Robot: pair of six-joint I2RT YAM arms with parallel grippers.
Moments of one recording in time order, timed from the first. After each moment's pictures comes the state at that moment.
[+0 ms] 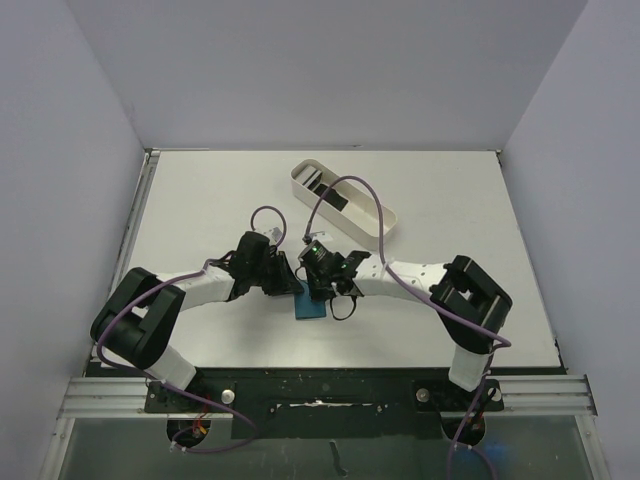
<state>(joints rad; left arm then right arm) -0.53 1.57 0.66 0.08 0.34 -0.78 0.94 1.78 1.11 -0.37 0.13 0.64</state>
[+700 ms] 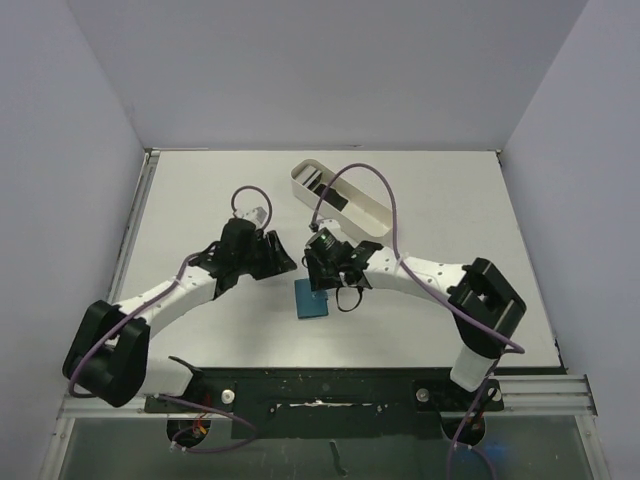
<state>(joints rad) -0.50 1.40 0.70 -0.06 0.22 -0.74 0.90 1.75 1.16 -0.44 0.16 0.58</state>
